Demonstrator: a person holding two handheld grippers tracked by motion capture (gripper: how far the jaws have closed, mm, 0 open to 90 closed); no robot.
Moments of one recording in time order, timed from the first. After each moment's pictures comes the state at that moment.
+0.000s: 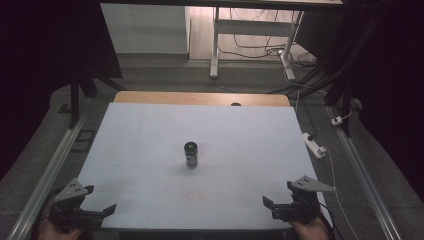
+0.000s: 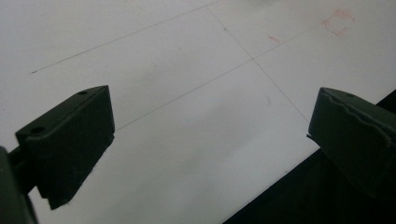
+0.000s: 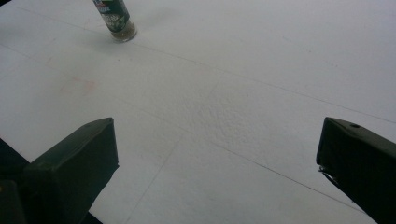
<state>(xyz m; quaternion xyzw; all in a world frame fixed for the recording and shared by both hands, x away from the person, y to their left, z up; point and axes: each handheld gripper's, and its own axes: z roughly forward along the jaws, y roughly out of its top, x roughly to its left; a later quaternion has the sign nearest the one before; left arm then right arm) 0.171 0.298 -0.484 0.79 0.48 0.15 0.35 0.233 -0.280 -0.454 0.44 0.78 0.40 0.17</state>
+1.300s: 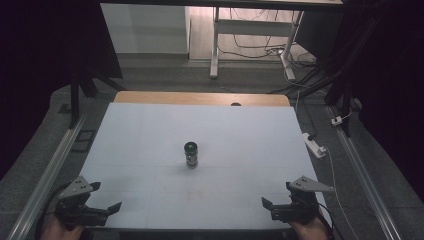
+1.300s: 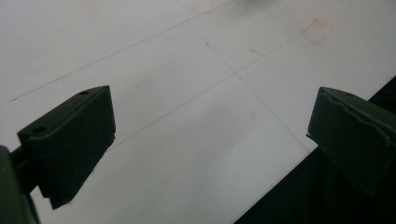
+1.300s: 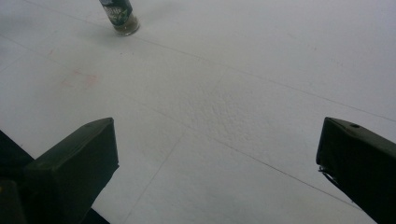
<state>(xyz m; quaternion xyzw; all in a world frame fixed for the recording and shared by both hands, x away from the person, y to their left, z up) 0.182 0.286 -0.477 0.80 0.44 0.13 0.37 0.233 -0.278 -0.455 0.43 0.79 0.40 0.17</state>
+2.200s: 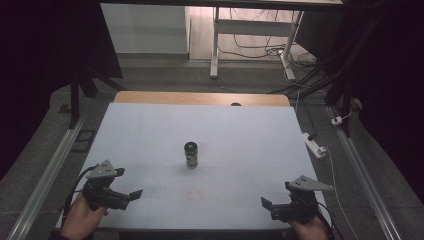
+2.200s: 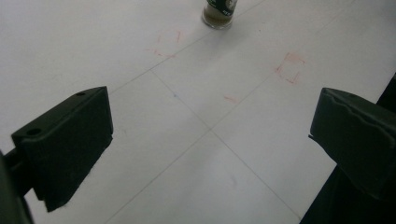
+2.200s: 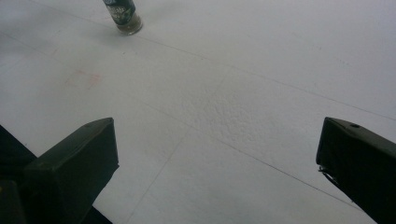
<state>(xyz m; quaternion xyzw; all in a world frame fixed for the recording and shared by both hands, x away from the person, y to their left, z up) 0.230 0.251 -0.476 0.82 0.40 0.11 0.40 0.235 -0.278 -0.455 0.43 0.79 0.40 0.16</state>
